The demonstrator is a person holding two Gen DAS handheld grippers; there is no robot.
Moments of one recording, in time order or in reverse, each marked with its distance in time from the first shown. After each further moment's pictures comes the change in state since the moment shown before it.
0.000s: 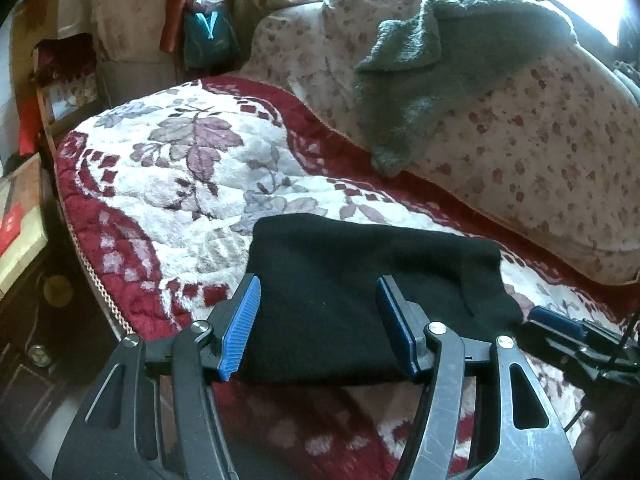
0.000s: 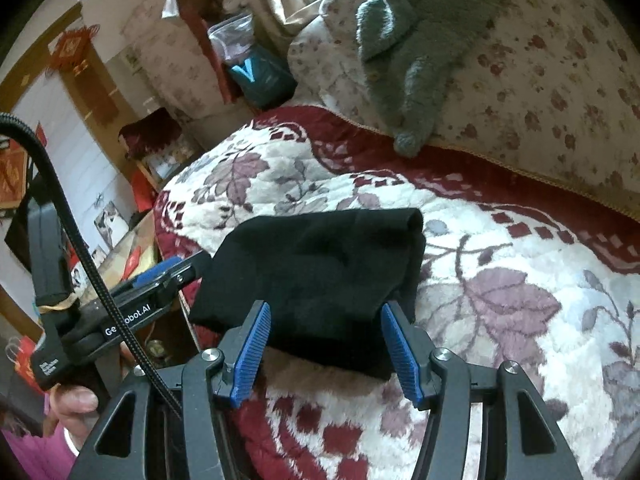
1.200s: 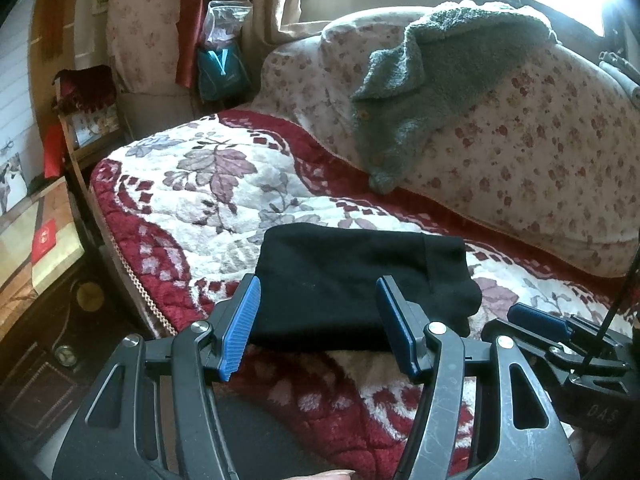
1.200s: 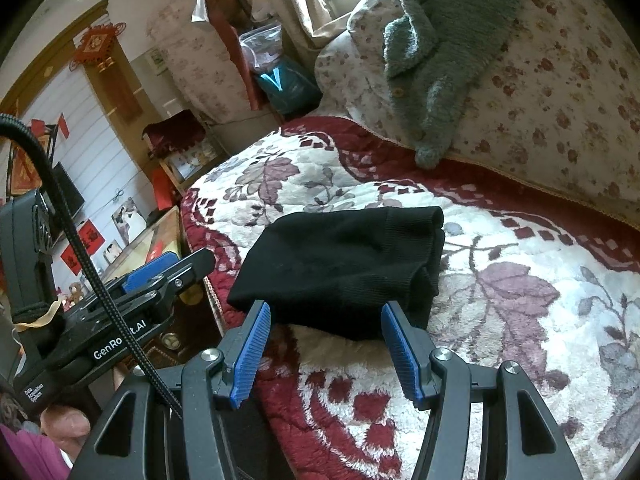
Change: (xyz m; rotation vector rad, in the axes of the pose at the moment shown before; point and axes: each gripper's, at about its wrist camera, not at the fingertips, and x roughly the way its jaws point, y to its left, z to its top) left arm -0.067 -0.028 -0.019 0.025 -0.098 0.076; right arm -0.033 0.022 -0.021 -0.050 -0.044 0.049
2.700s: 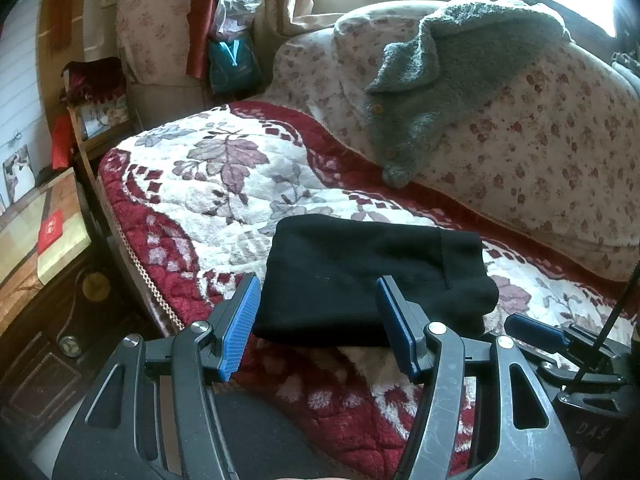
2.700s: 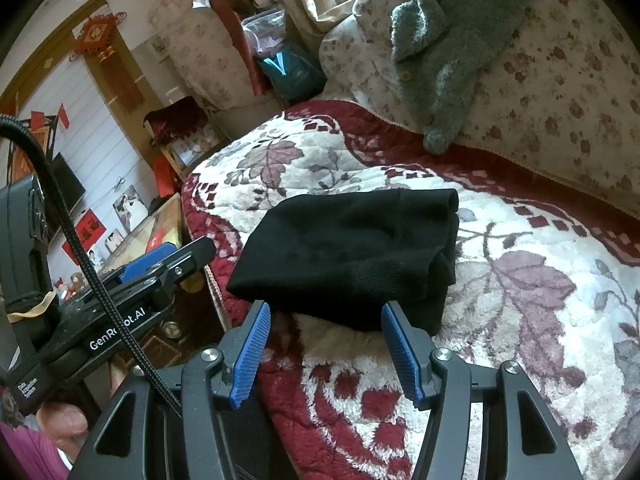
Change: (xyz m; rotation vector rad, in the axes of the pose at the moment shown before) left arm 0.008 0.013 -0.004 -0.009 0.022 0.022; right arm 0.018 0.001 -0.006 -0.007 0.048 0.019
